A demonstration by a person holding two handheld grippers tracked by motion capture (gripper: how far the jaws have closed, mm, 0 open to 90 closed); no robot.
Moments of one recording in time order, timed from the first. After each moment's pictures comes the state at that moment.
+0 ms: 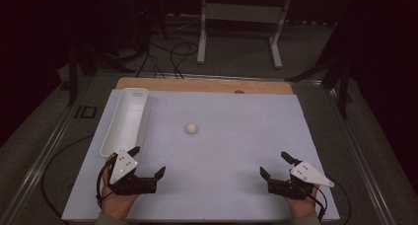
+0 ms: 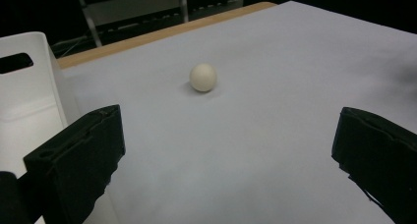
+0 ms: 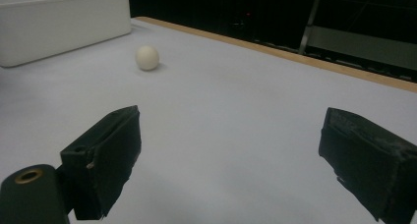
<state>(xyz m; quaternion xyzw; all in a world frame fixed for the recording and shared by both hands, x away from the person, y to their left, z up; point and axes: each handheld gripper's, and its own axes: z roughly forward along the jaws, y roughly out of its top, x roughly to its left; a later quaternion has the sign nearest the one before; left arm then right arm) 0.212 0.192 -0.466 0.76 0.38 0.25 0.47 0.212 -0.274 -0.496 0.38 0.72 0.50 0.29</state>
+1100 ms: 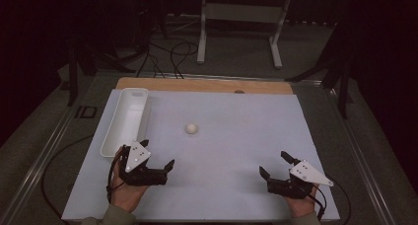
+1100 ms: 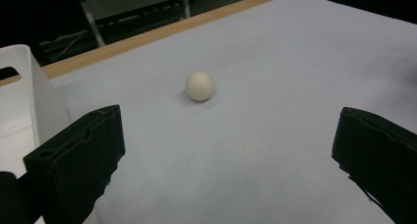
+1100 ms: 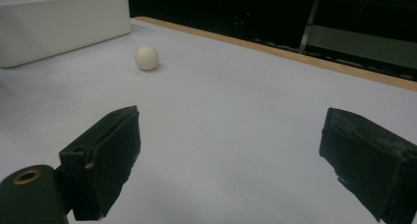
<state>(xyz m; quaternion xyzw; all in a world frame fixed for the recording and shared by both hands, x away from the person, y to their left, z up) 0.232 0.168 -0.456 0.77 0.38 0.25 0.45 0.214 -0.274 -0.497 0.38 0.72 0.50 0.29</state>
